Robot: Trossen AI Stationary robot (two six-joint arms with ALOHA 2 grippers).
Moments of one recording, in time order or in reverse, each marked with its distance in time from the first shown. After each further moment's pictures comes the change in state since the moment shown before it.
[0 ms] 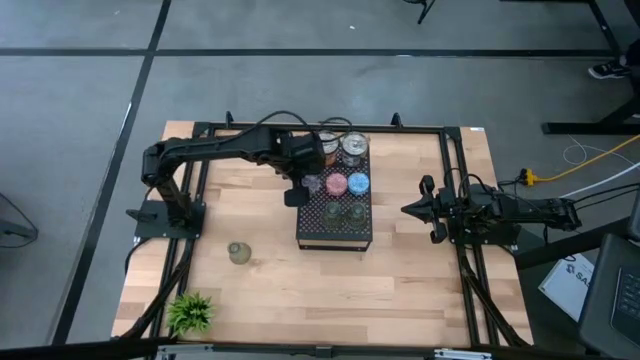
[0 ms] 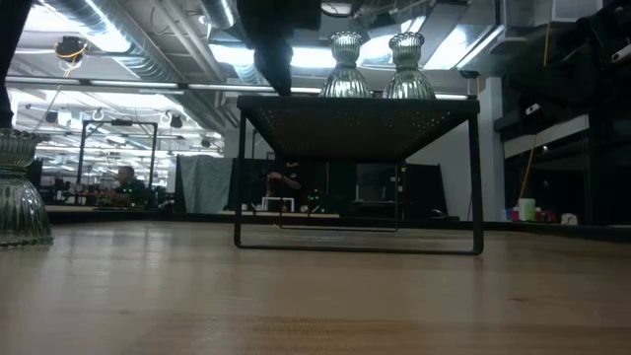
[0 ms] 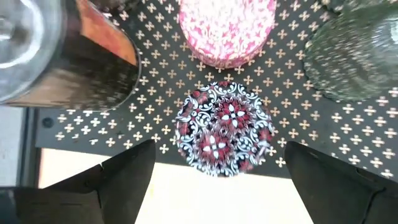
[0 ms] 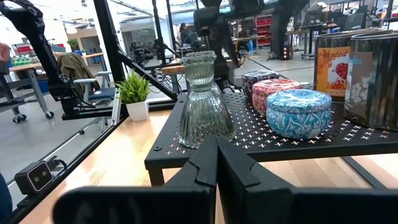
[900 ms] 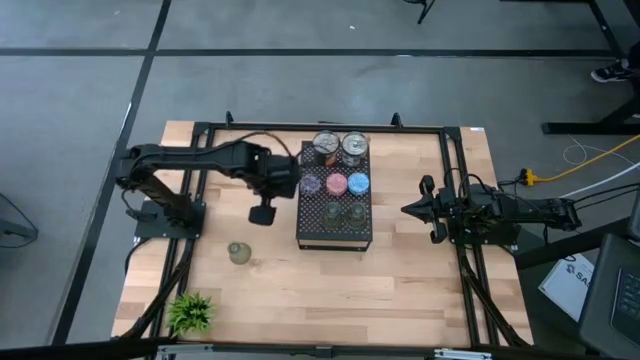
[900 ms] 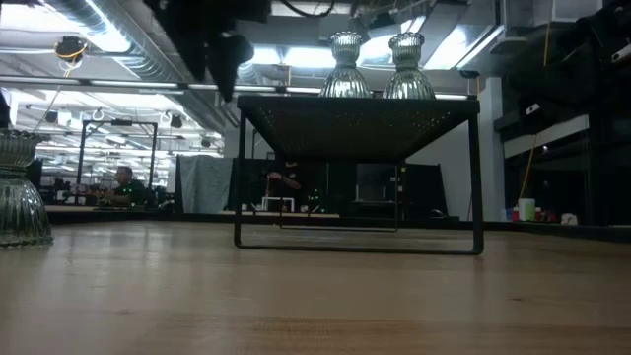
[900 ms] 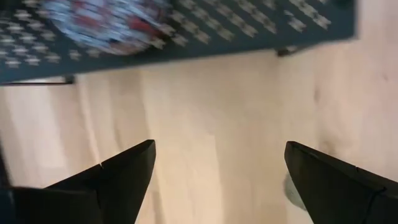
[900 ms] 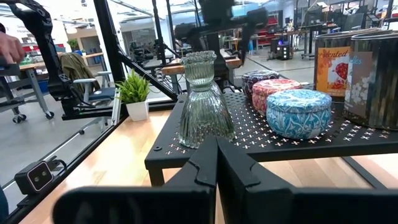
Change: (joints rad) left arm -0.096 -0.192 -0.229 -0.123 0.034 0.095; right arm 0.000 0.000 0.000 0.000 0.000 0.000
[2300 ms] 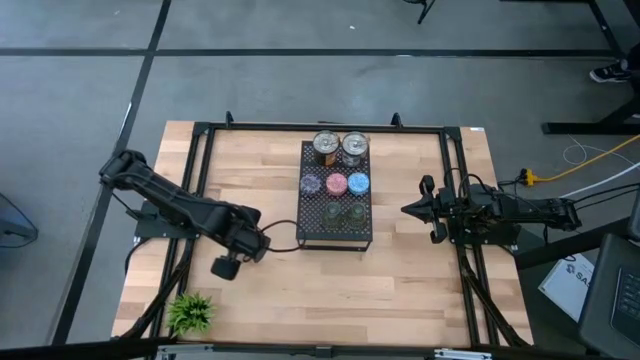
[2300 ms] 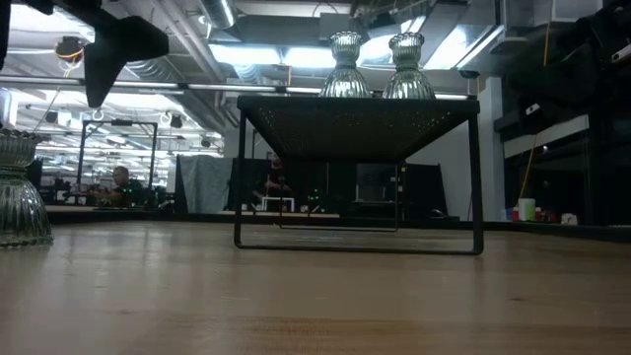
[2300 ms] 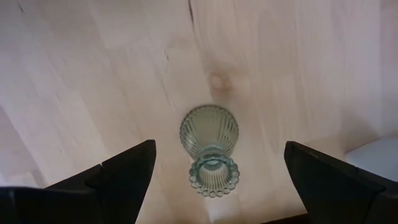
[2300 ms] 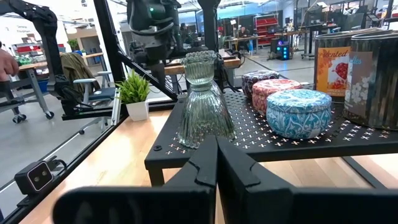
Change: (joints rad) left arm -0.514 -0.112 -0.292 0.031 0.018 -0.367; right arm 0.000 0.000 0.000 0.000 0.000 0.000
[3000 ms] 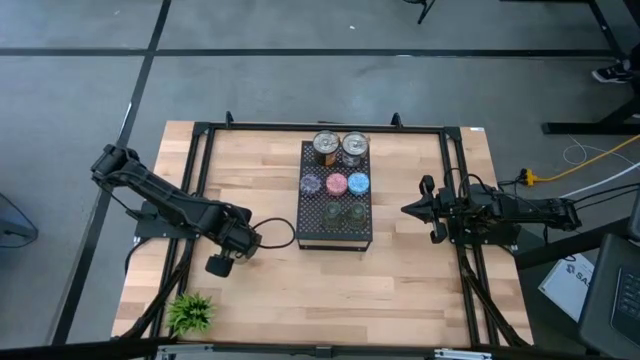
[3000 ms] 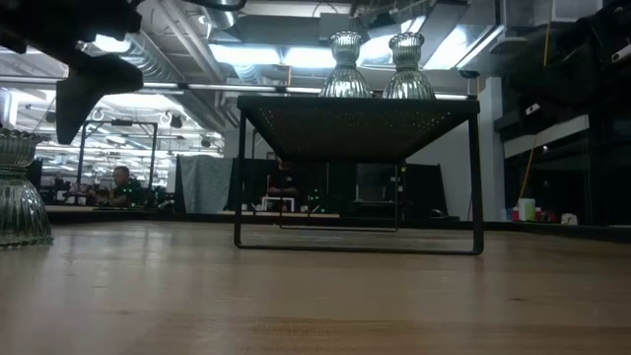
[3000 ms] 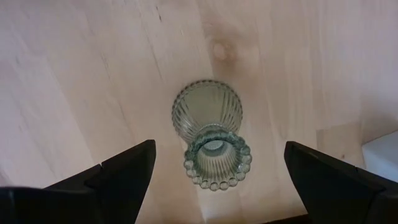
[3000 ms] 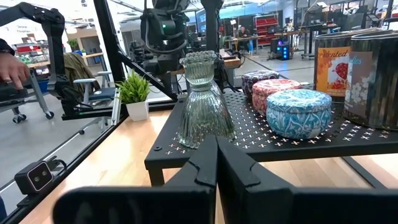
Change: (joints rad) left arm 0.004 -0.107 -0.219 0.111 0.035 -0.045; right arm 0.000 0.000 0.000 0.000 0.000 0.000
